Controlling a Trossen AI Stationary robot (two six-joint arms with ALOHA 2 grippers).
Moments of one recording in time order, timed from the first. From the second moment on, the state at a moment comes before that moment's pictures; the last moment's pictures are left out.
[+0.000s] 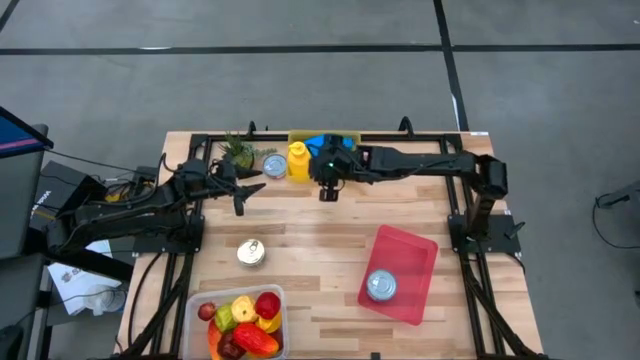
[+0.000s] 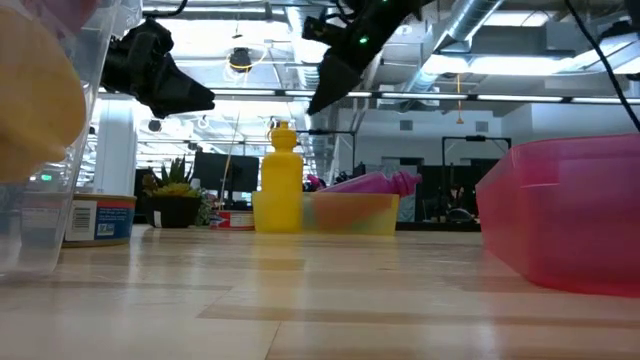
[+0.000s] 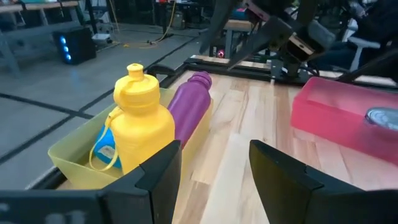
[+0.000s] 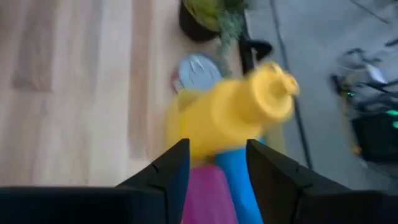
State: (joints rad) left arm 0.47 0.62 0.27 0.18 0.13 0.01; right arm -0.15 1.82 1.56 -0.50 0.33 -0.40
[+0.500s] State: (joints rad) left arm 0.47 0.78 0.32 0.18 0.10 0.02; right arm -0.14 1.95 1.59 -0.46 0.20 -0.67
